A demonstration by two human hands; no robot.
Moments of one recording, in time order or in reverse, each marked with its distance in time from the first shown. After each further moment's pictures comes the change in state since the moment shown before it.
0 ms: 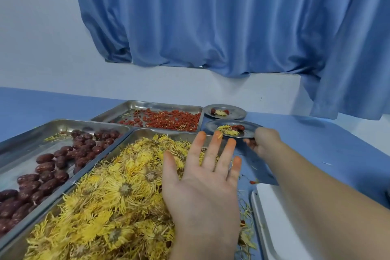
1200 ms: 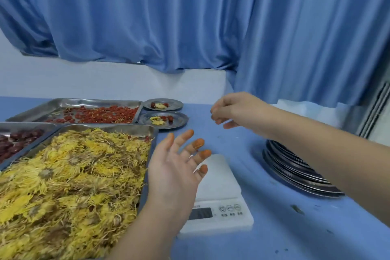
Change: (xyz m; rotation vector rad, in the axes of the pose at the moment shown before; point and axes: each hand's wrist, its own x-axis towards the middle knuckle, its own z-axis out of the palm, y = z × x) left_hand -0.035 -0.073 0.013 0.386 -0.179 -0.212; right_hand -0.162 -0.093 -0.165 -0.765 -0.372 -0.529
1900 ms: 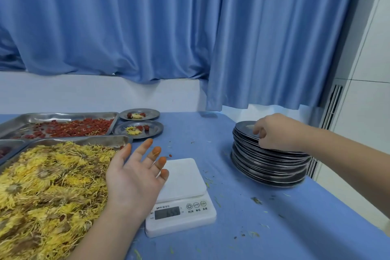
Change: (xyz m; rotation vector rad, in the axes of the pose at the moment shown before) left_hand -0.001 0.007 -0.010 -0.073 0.041 -0.008; right_hand -0.073 0.069 -0.109 -1.013 0.063 0.077
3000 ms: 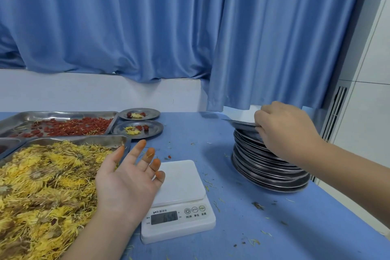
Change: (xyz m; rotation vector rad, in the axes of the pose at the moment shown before) left_hand -0.001 0.003 0.001 -0.062 0.032 0.010; right_hand -0.018 -0.018 -0.002 -0.370 0.635 -0.191
